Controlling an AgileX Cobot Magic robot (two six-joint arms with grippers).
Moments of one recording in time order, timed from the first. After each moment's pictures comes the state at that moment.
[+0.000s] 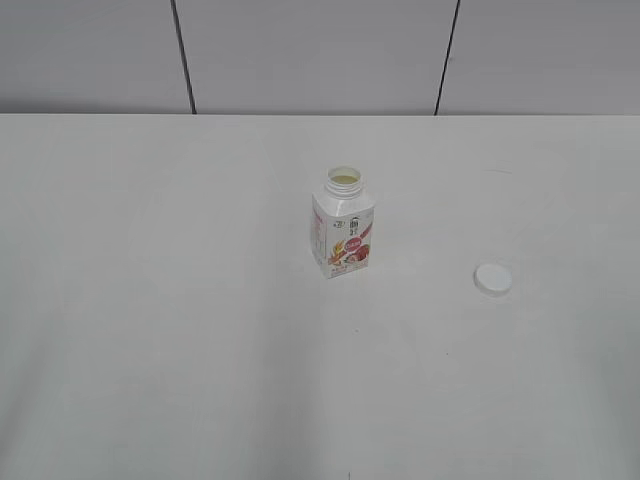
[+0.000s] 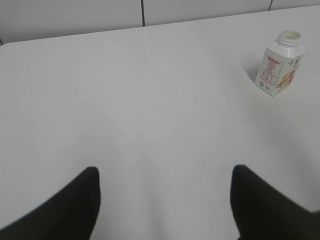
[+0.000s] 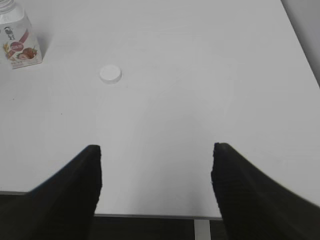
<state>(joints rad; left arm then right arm) -0.02 -0.01 -0.52 -0.08 1.06 0.14 -0.02 -0.01 -0.54 0.11 1.16 -0.19</state>
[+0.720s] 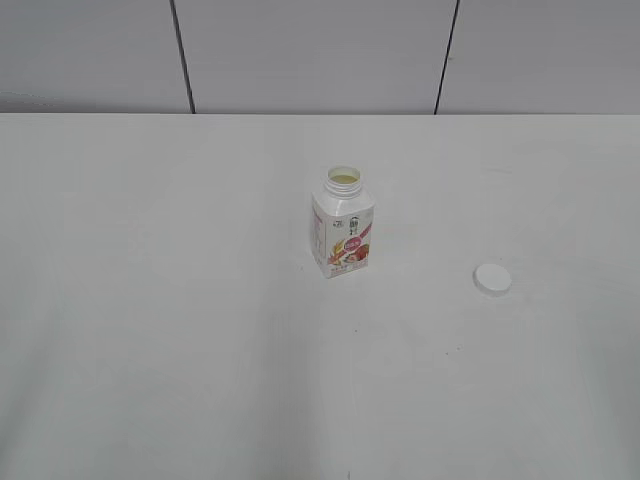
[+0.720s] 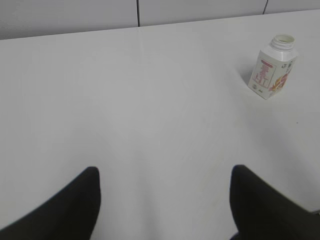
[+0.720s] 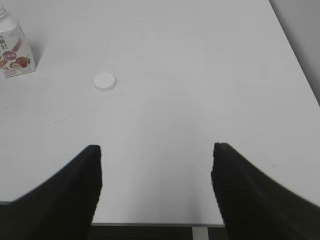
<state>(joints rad) -0.02 -0.01 -0.52 -0.10 1.06 0.12 -0.02 -0.01 -0.51 0.09 1.10 -0.17</state>
